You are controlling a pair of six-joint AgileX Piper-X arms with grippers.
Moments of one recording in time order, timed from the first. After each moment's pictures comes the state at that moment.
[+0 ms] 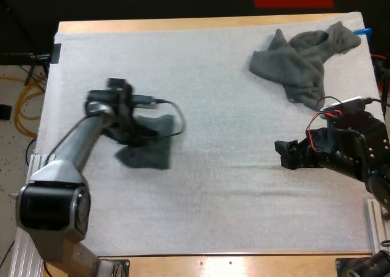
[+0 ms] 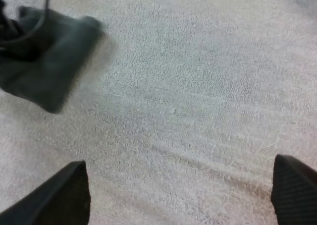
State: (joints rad) left arm -0.05 1.78 -1.13 0.96 0.04 -1.69; right arm 0.49 0.94 -0.99 0.95 -0.13 -1.64
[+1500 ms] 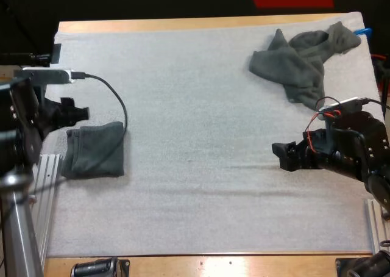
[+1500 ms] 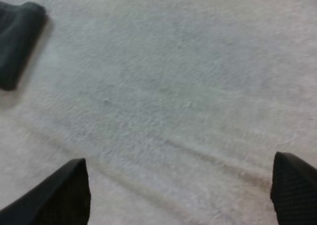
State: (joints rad) left arm 0.17 1.05 -1.26 1.07 -0.05 -1.62; right arm 0.49 0.95 -0.99 0.95 -0.16 -1.64
